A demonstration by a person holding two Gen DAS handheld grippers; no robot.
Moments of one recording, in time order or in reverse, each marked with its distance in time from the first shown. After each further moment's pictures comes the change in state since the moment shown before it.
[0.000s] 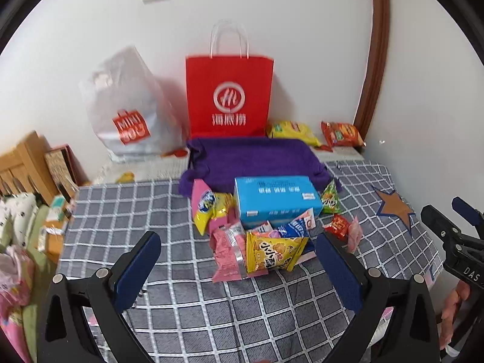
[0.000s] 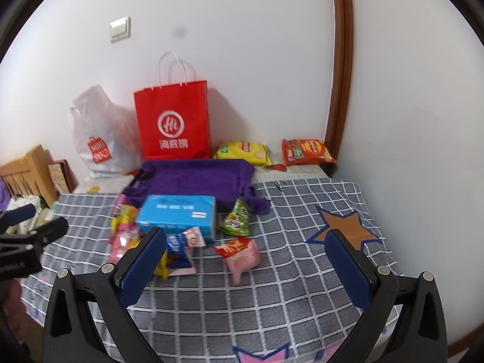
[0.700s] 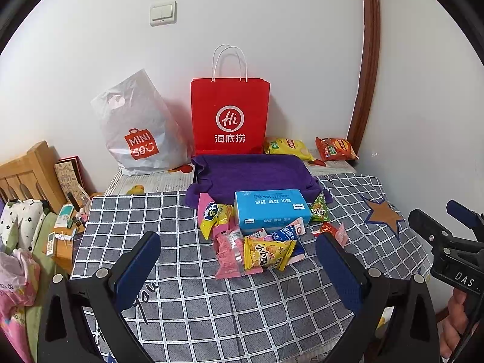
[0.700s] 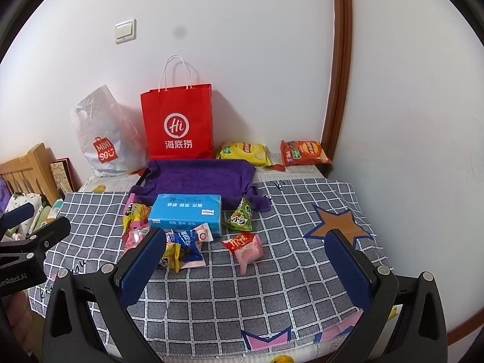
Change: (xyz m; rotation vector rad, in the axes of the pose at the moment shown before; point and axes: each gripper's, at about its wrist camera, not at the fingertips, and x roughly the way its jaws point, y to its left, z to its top) left arm -0.065 -0.005 -0.002 0.004 -0.093 0.015; right arm -0.043 0.014 0.008 -0.002 0.010 -0.013
